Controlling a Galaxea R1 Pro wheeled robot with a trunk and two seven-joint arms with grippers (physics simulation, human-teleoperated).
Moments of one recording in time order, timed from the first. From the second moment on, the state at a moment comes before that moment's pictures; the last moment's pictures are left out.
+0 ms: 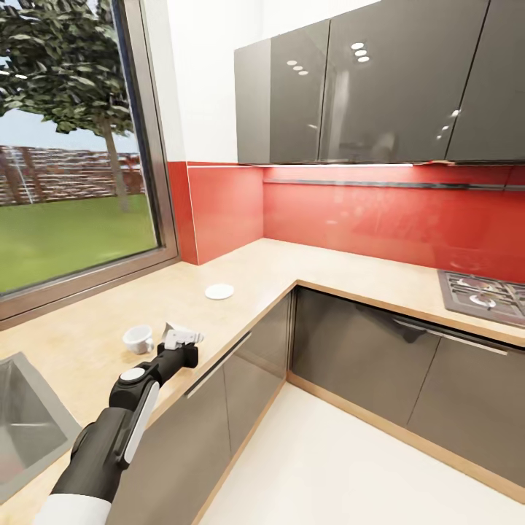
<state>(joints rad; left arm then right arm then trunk) -0.48 0.01 -0.03 -1.34 0.00 0.51 -0.18 -0.06 -0.13 0.00 -0.36 0.11 -0.27 0.00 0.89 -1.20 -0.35</state>
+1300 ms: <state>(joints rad) -0.48 0.01 -0.03 -1.42 0.00 0.53 -0.17 -0.06 -0.13 0.00 -0.36 0.11 -0.27 -0.01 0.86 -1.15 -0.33</state>
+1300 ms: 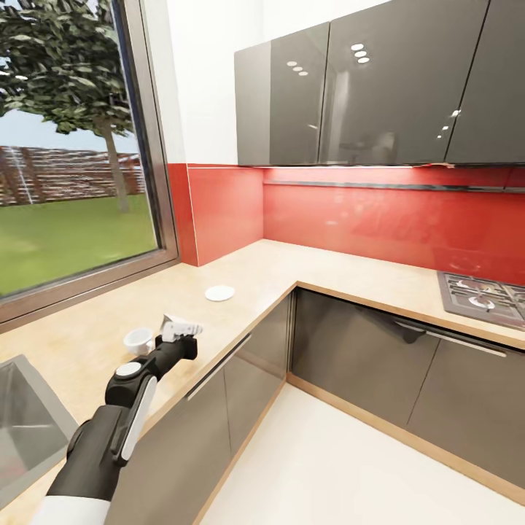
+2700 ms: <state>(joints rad) -0.48 -0.03 -0.03 -1.46 0.01 0.57 0.03 -0.06 -0.13 0.00 -0.36 0.11 -0.27 -0.01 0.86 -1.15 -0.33</state>
